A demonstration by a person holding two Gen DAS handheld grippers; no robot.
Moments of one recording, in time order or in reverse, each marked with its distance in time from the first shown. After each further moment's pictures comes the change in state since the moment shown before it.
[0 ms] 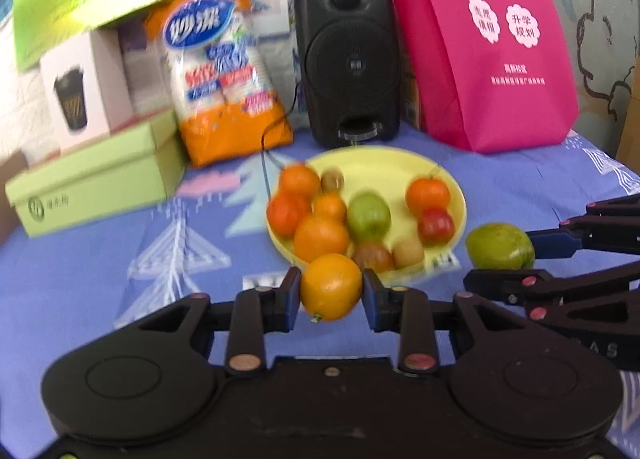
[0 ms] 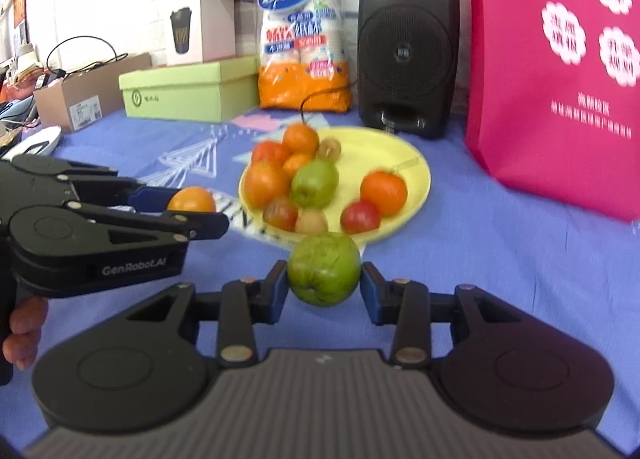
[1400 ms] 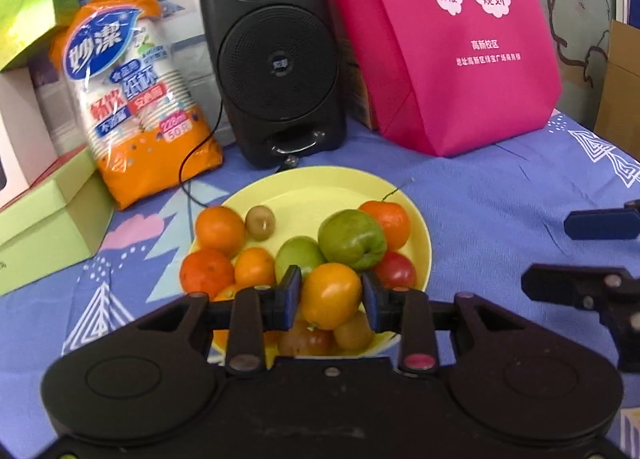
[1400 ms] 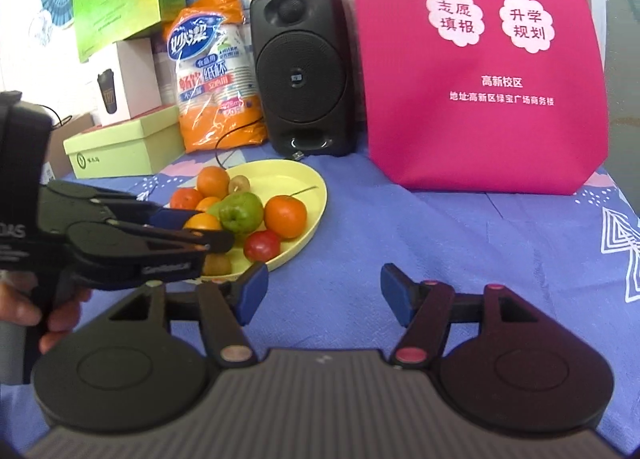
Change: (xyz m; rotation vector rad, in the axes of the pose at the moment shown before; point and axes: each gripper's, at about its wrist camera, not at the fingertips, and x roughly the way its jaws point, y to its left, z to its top) left arm 0.066 -0.039 0.044 0.106 0.067 -0.093; right arm -0.023 -0.070 -0.004 0.190 -0.063 -0.082
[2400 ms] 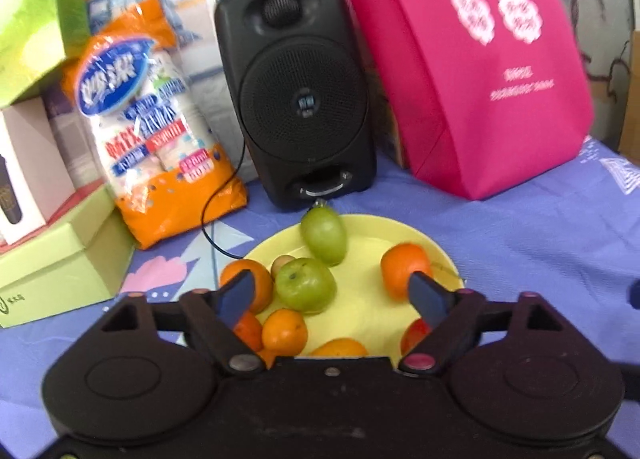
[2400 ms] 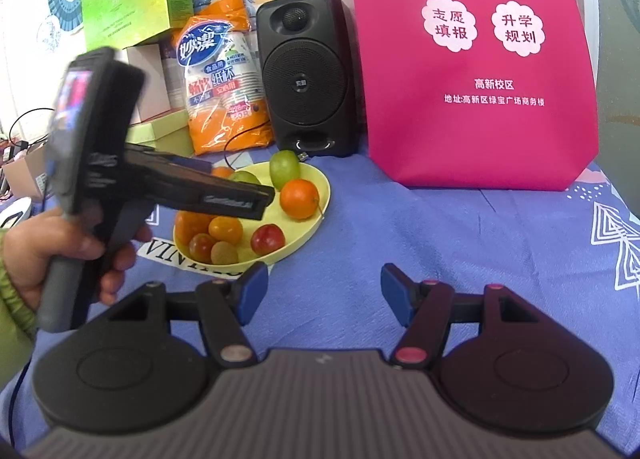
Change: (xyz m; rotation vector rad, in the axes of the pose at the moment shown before) left arm 0.006 0.010 0.021 0.010 -0.081 0.078; right arm -0.020 0.001 -0.008 0.000 -0.011 0.012
